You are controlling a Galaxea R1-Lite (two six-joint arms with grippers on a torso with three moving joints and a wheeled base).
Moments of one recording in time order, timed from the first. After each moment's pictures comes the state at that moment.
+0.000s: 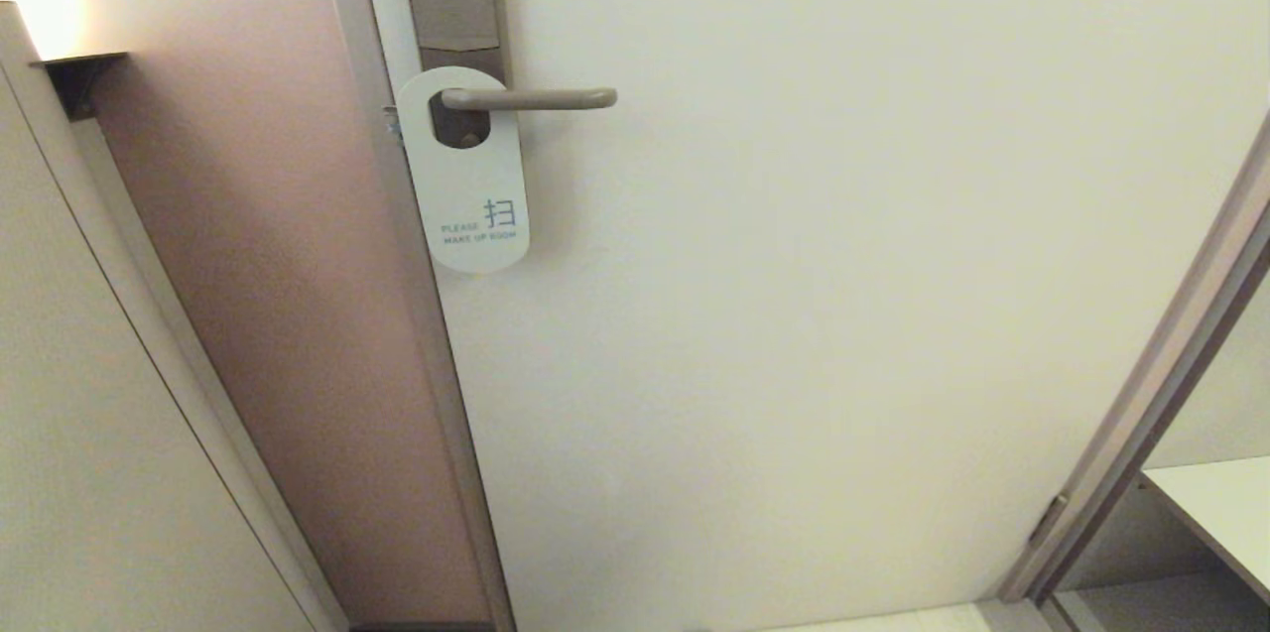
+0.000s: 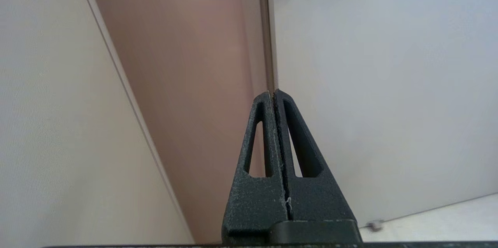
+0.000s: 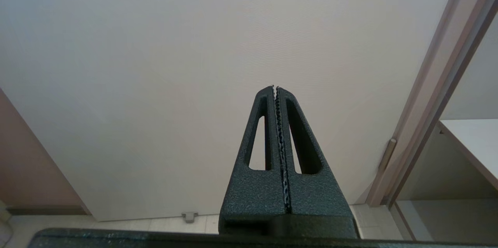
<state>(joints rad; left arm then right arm) -0.01 0.12 -0.22 0.04 -0.09 0.06 0.00 0.00 0.00 0.00 0.00 0.06</state>
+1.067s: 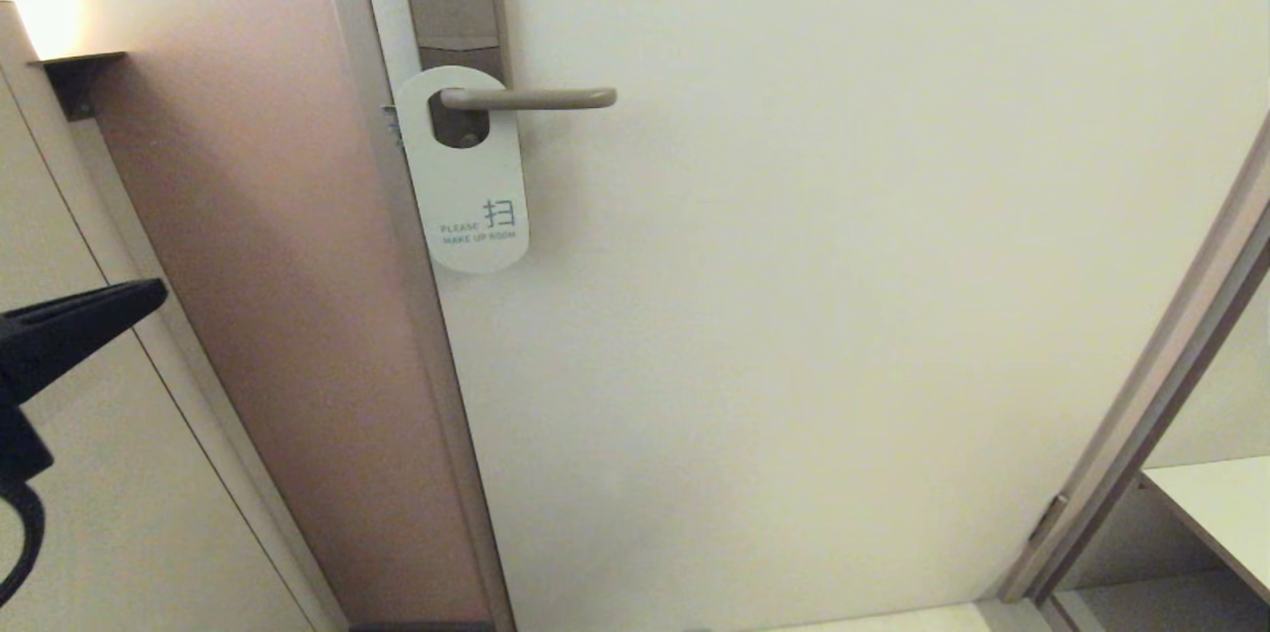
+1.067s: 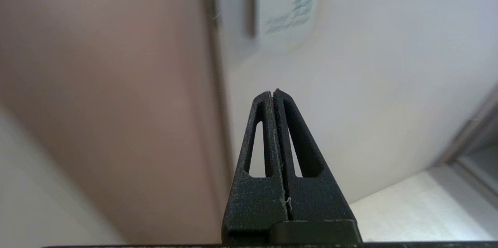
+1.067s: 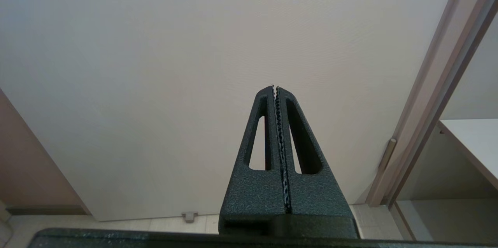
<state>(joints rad) -0.17 0.93 -0.68 -0.15 -0.14 0.01 0.00 0.00 0.00 0.00 0.00 0.06</state>
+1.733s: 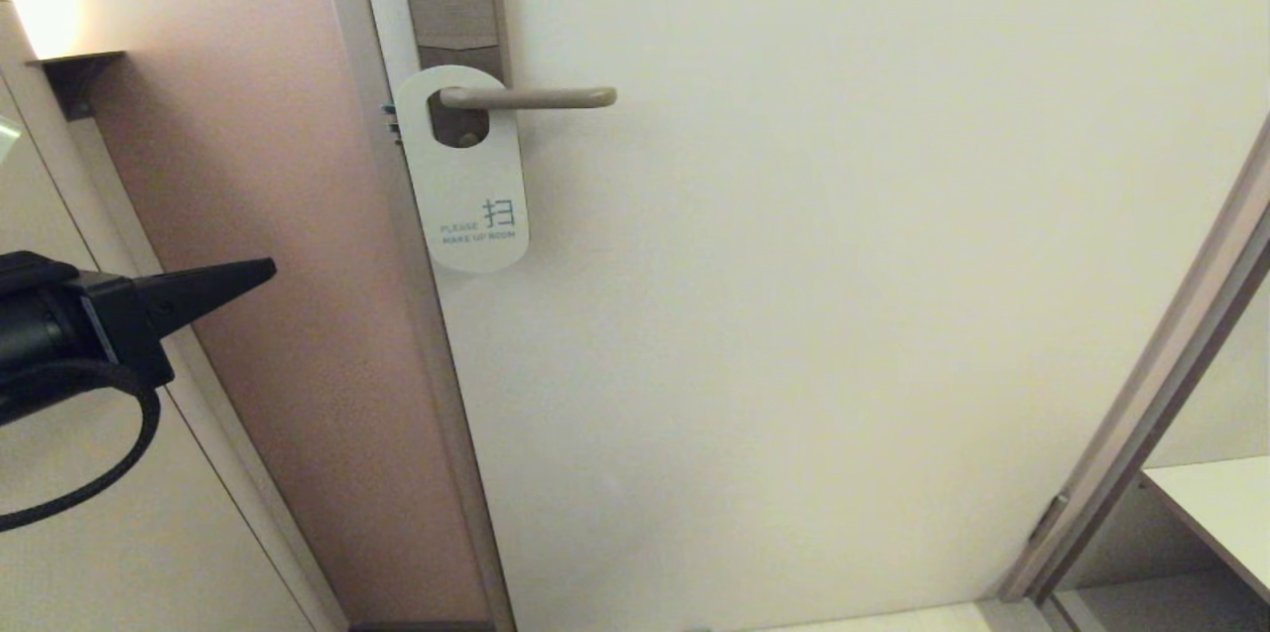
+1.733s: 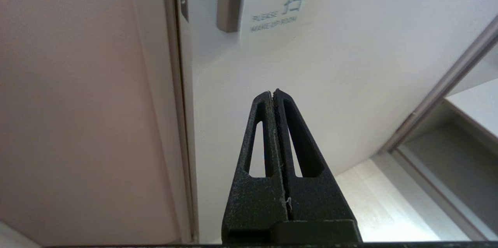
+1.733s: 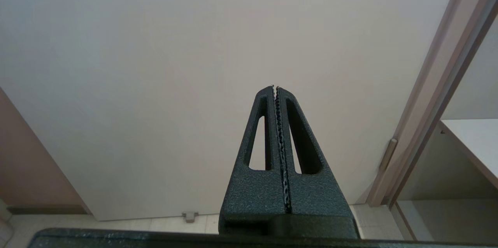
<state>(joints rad) -0.02 1.15 -0.72 -0.26 -0.42 -0.09 0.00 0.00 0.00 0.00 0.00 0.06</state>
